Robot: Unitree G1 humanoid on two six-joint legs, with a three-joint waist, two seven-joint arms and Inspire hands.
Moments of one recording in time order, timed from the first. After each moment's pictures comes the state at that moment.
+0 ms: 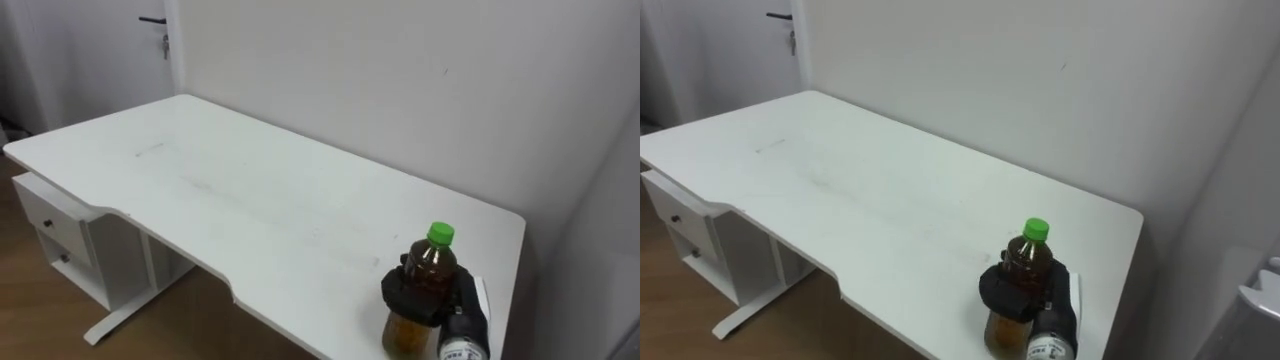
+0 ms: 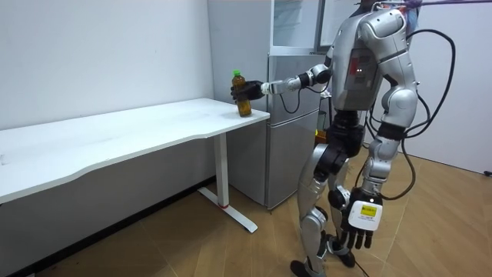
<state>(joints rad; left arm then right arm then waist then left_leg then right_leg) 0.43 0.27 -0.06 0.92 -0.08 0.08 0.02 -0.43 -0.22 0.42 0.52 0.48 -0.09 -0.63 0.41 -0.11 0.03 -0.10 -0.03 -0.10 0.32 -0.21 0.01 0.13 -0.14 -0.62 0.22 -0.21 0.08</state>
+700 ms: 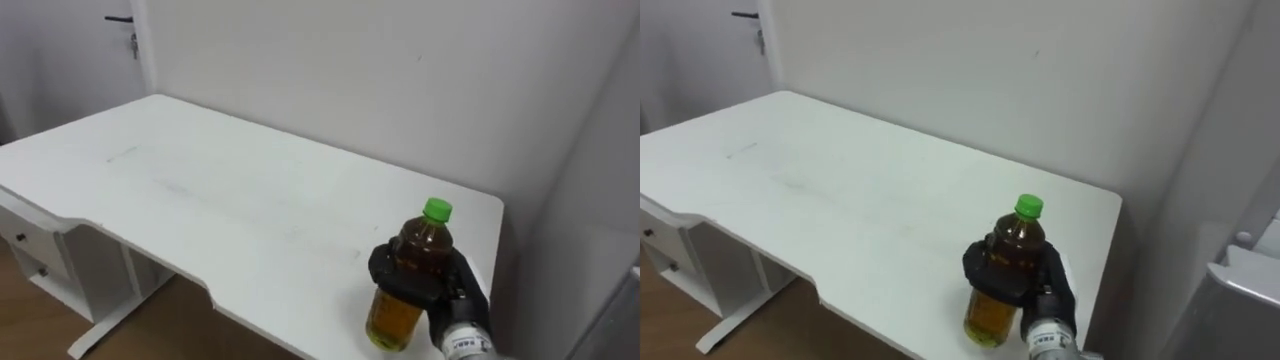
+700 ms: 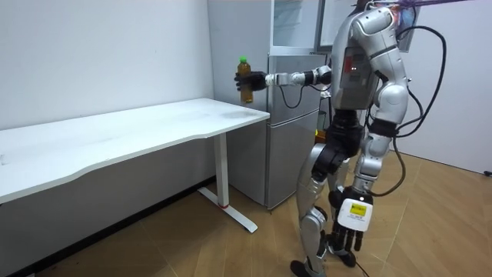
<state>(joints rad) 0.43 0.26 -0.01 0.92 -0.07 0.06 0.04 -0.37 -0.34 0.41 0.20 0.64 -0.09 -0.40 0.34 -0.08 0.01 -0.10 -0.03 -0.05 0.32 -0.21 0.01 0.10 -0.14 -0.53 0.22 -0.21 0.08</state>
